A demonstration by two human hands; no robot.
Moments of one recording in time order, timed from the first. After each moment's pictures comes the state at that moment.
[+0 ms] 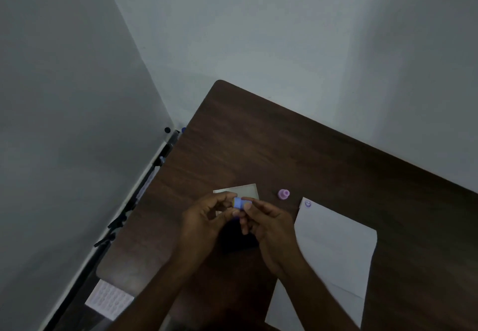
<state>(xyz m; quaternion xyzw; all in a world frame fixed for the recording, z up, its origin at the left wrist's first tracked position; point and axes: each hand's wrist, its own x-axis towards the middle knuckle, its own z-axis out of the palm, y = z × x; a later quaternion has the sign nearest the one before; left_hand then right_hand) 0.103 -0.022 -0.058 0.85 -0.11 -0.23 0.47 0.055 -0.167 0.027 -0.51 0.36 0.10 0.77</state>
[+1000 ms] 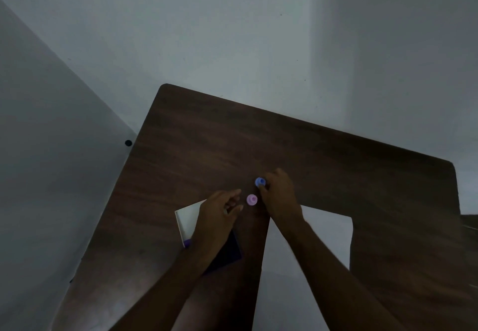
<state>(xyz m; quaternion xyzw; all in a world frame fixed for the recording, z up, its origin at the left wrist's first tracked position) 0.128 -0.127 -0.050 0.86 -0.14 -0.24 0.44 0.106 -0.296 -0.065 -0.90 0.31 0.10 0.28</state>
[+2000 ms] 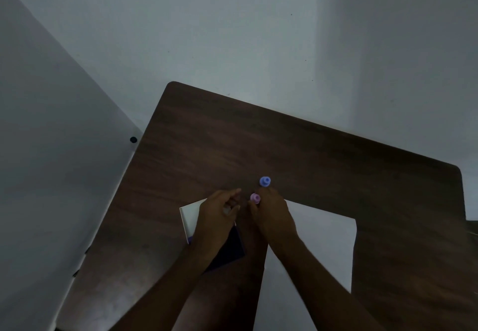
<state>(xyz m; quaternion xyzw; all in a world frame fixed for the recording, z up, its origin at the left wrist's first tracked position) 0.127 -0.120 -0.043 0.85 -0.13 -0.20 0.46 0.086 -0.257 -0.061 -0.90 0.27 0.17 0.29</state>
